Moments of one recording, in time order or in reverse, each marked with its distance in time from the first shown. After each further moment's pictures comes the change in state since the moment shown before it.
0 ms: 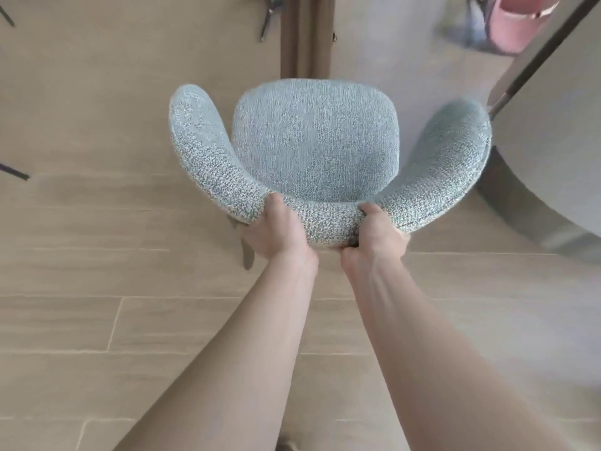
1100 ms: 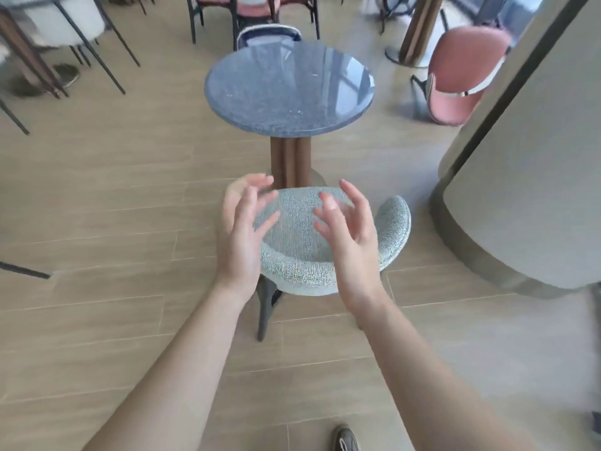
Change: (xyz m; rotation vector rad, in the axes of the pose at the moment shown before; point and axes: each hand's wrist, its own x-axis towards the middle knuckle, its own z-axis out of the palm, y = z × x) left_hand -0.099 0.282 0.046 0.165 -0.916 0.491; right_hand -0.187 -0.123 0.138 -0.377 -0.638 -0.640
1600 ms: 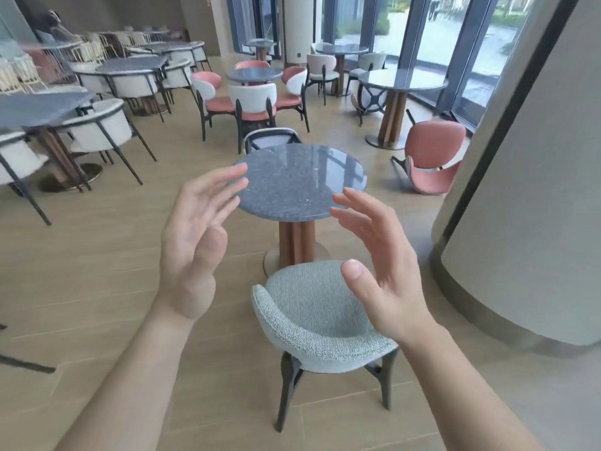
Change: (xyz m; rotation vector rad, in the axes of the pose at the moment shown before) left_hand 0.022 0.192 -0.051 0.286 -0.414 0.690; right_hand -0.013 -0.124 0.056 -0.287 -0.262 -0.750
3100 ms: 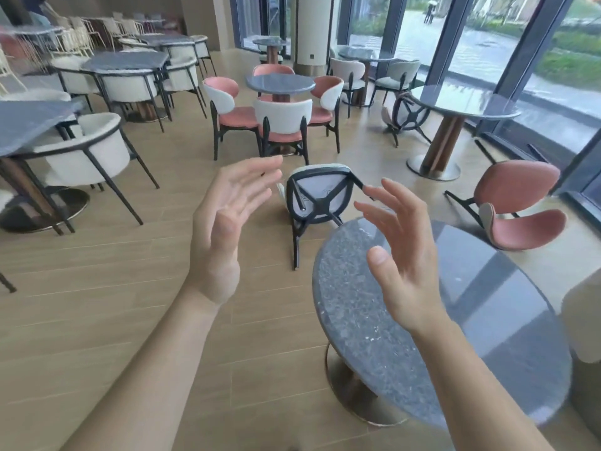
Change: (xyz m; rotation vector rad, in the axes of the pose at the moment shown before) left_hand 0.547 -0.477 -0.432 -0.093 -0.060 0.023; right_hand 0.593 0.427 0.422 -0.099 0.046 -0.059
